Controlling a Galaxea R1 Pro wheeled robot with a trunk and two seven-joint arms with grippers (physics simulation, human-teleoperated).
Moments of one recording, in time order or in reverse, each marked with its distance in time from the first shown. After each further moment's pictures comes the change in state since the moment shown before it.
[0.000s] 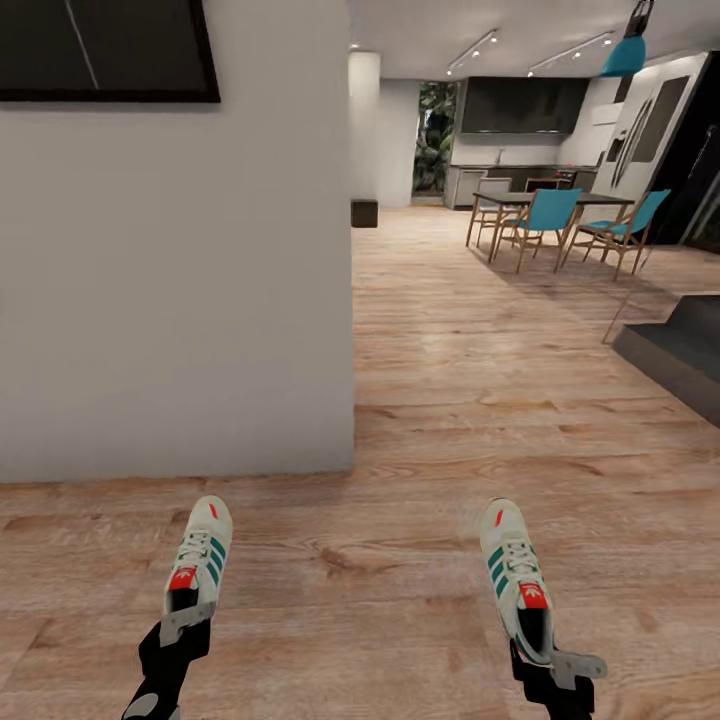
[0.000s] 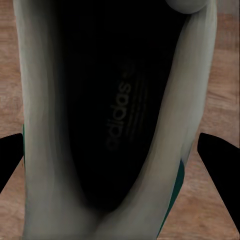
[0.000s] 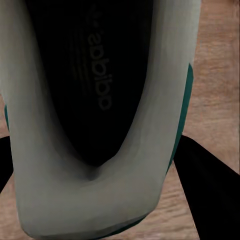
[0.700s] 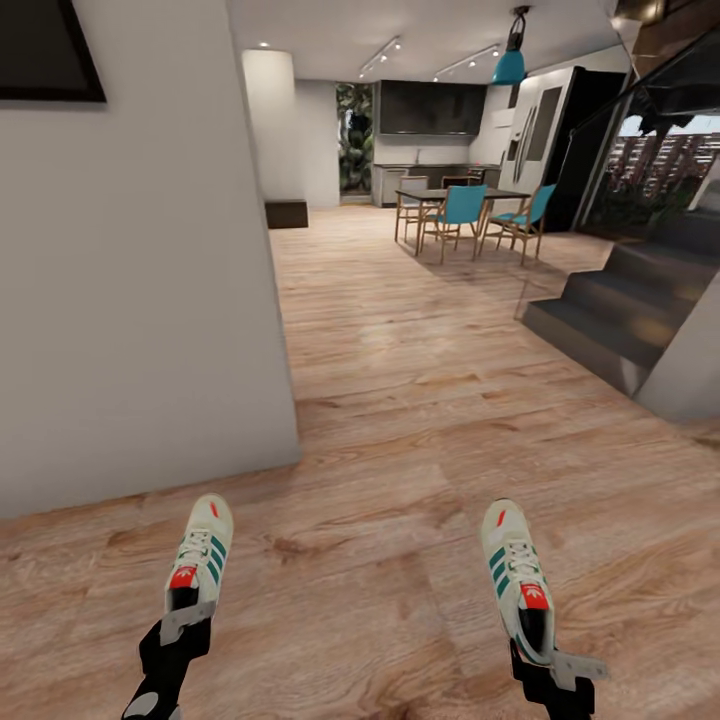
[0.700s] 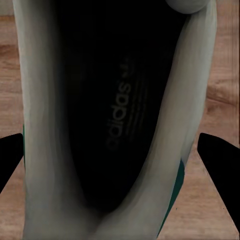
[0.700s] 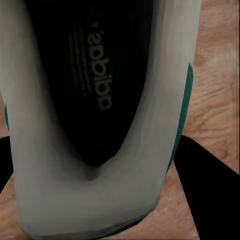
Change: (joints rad) left arm 0.000 0.000 0.000 -0.004 -0.007 0.000 0.000; right arm 0.000 0.003 0.003 0.001 -0.022 0.002 0.001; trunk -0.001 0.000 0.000
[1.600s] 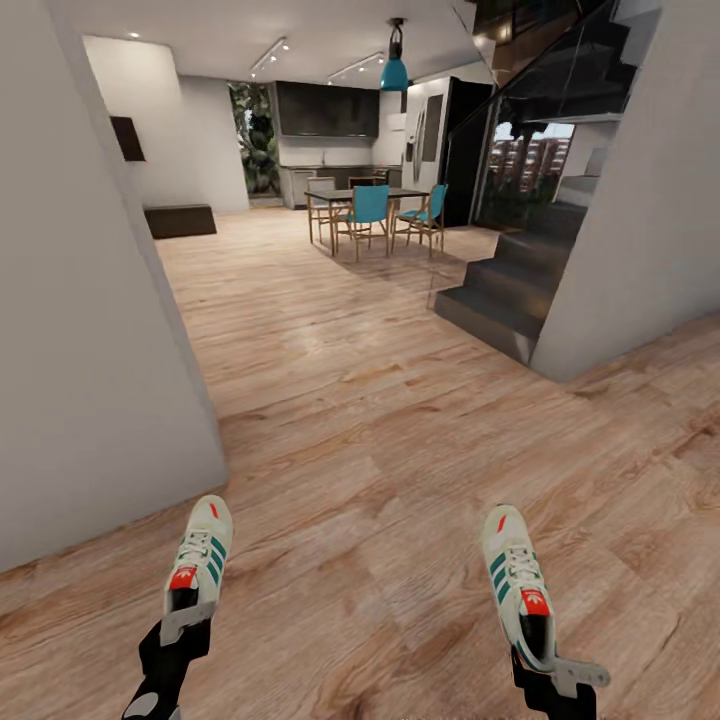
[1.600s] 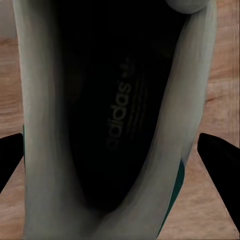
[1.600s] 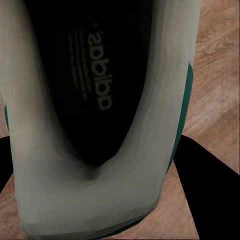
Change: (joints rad) left arm 0.000 0.000 0.000 0.002 0.000 0.002 0.001; right arm 0.000 0.002 0.000 0.025 -0.002 0.000 0.001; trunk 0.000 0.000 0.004
